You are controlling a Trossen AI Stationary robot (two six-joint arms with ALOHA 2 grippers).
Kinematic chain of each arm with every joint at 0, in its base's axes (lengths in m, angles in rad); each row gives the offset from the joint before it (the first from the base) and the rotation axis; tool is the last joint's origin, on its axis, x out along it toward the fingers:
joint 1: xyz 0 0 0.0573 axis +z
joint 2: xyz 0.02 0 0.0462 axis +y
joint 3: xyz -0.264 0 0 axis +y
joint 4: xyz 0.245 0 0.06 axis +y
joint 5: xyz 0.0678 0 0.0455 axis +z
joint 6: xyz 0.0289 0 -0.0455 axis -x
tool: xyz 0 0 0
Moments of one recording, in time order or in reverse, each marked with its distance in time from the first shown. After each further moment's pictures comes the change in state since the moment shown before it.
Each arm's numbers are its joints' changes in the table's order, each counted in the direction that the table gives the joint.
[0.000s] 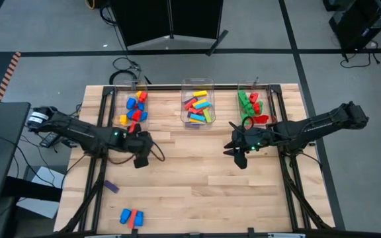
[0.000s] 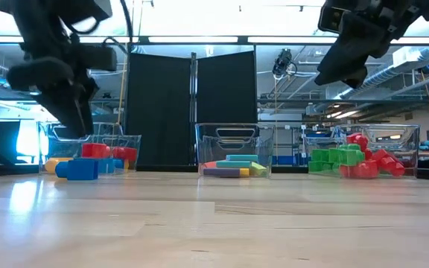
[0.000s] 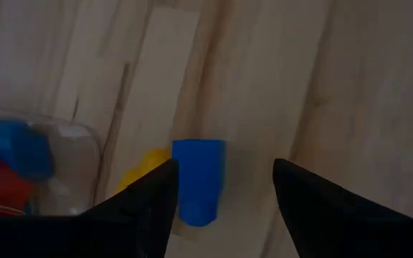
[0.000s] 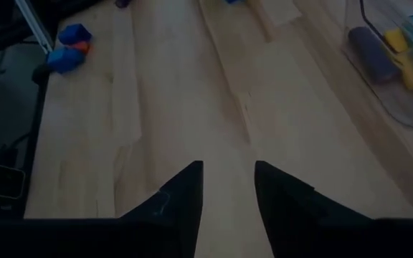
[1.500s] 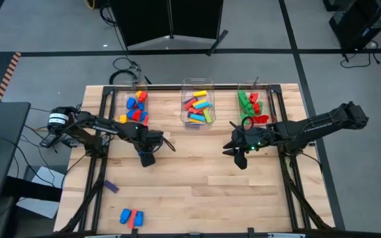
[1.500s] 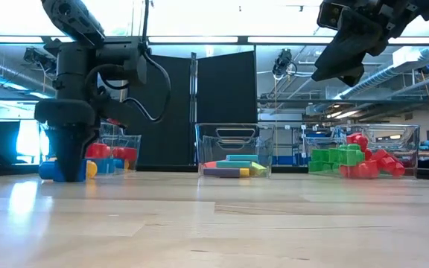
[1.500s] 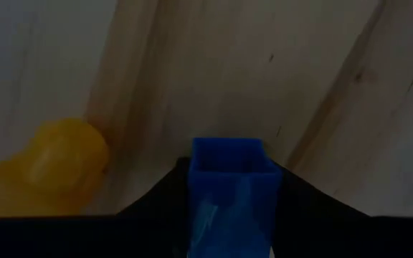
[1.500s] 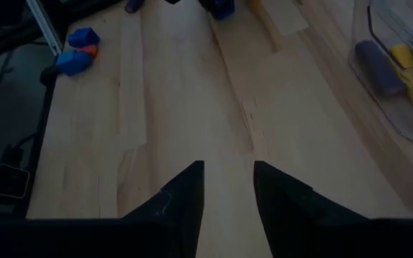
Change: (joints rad) left arm 0.211 0.309 -0.006 -0.069 -0.385 0.023; right arm 0.000 0.001 0.000 -0.028 0.008 0.034
